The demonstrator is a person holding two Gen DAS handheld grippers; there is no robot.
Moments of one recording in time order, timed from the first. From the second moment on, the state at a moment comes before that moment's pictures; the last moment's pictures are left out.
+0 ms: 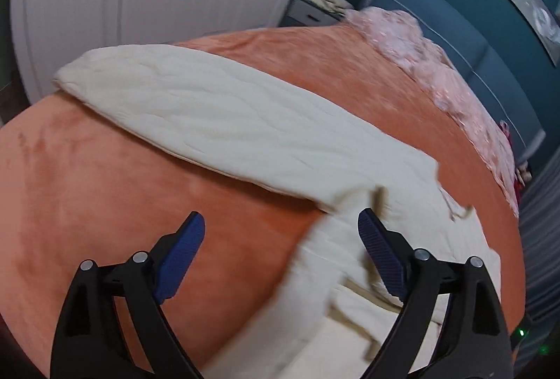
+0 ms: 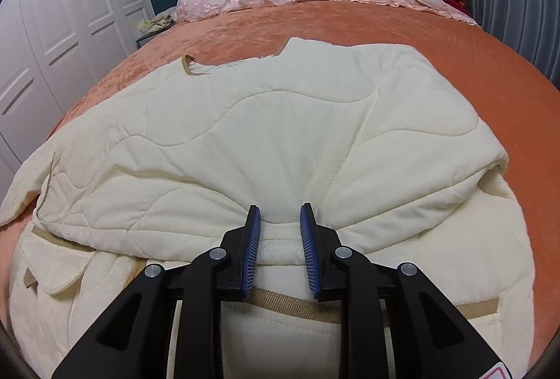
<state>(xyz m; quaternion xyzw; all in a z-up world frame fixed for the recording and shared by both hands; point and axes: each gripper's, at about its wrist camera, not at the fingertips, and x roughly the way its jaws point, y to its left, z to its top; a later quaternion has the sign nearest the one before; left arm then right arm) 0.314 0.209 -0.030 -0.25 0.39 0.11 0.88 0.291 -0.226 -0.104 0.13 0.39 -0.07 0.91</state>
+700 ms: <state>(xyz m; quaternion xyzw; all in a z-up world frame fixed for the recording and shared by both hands) 0.367 0.317 0.031 -0.25 0.33 0.13 0.90 0.219 -0.192 -0.098 0.15 0.39 -0.07 0.91</state>
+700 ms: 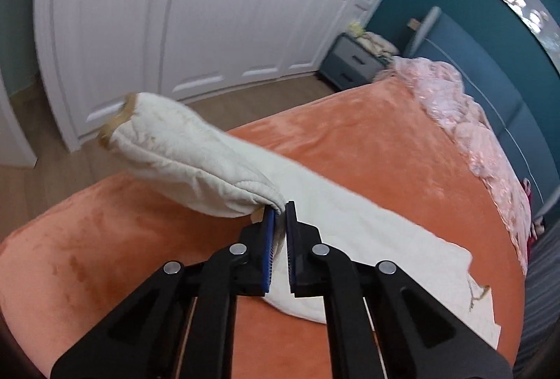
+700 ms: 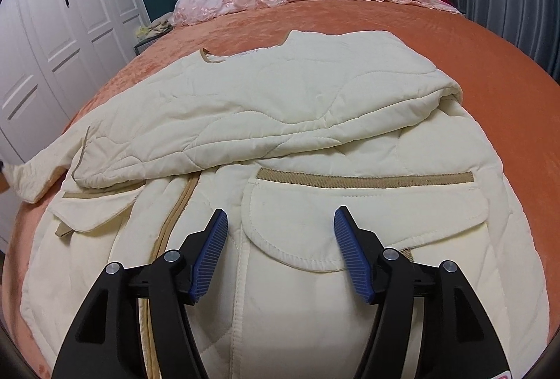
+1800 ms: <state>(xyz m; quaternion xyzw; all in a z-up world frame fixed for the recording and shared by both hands) 0.401 0.121 -0.055 -0.39 0.45 -0.01 0.80 0.305 -0.321 -0.054 0.30 0.34 -0.08 0.89</state>
